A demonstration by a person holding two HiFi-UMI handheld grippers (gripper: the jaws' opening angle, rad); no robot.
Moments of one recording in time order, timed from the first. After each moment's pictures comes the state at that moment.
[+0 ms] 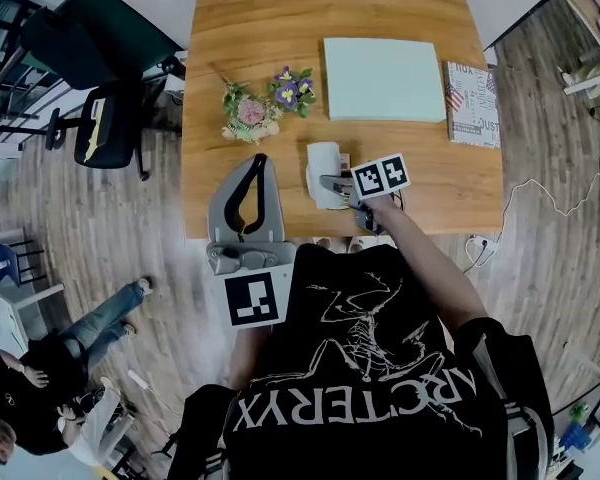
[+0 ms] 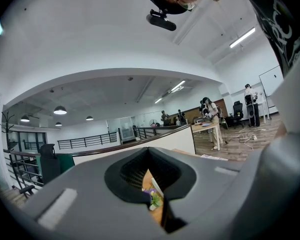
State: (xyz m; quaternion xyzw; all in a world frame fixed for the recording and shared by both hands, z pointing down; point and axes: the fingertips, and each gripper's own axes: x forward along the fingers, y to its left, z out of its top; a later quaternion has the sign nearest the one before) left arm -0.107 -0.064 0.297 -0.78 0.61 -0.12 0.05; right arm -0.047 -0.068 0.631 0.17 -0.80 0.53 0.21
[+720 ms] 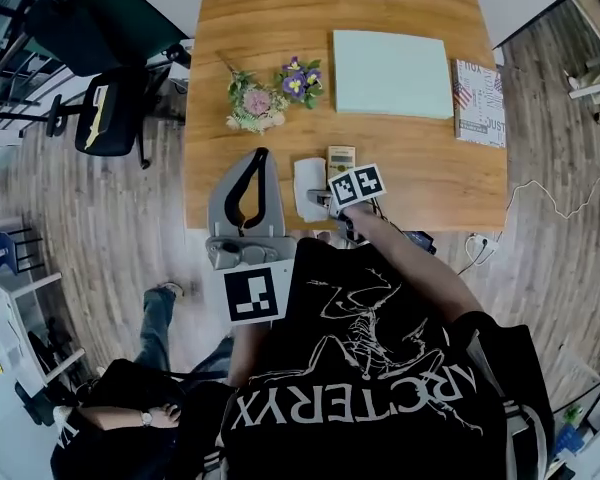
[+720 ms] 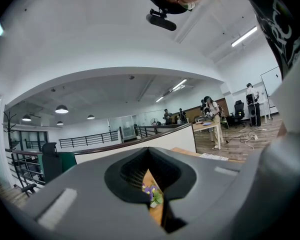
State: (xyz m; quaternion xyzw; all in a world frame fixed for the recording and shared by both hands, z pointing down) left arm -0.119 -0.056 0.301 -0.77 0.62 -0.13 0.04; right arm -0.090 -0.010 0.679 0.16 -0.76 0.57 0.27
